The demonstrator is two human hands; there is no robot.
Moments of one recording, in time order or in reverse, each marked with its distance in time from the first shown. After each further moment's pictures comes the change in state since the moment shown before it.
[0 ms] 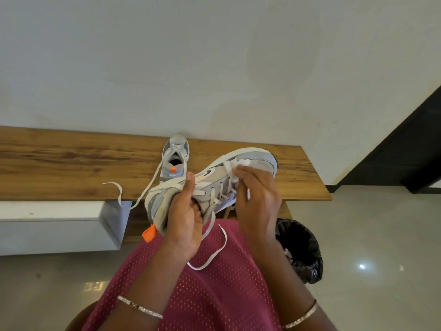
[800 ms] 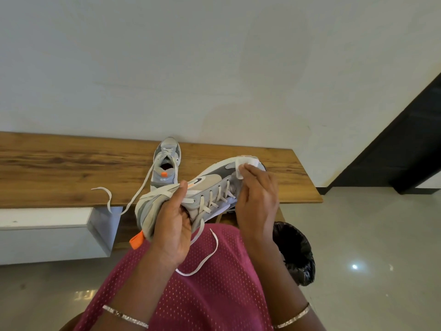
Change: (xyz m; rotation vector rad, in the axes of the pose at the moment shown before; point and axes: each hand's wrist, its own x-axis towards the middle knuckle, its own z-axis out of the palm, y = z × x) left_hand -0.001 0.001 0.003 -0.034 0.054 -0.072; right_hand 0.007 0.016 -0.002 -0.108 -0.029 0.098
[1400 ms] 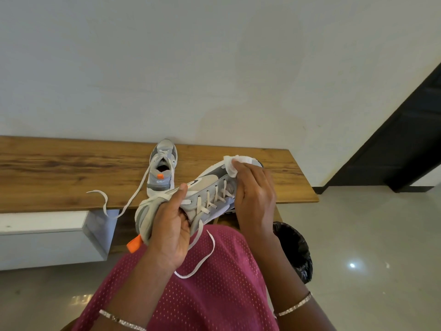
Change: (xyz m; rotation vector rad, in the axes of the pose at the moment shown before) left_hand 0.000 -0.001 0.001 -0.002 0.022 -0.058; right_hand 0.011 0.005 -0.006 0.001 0.034 -0.169
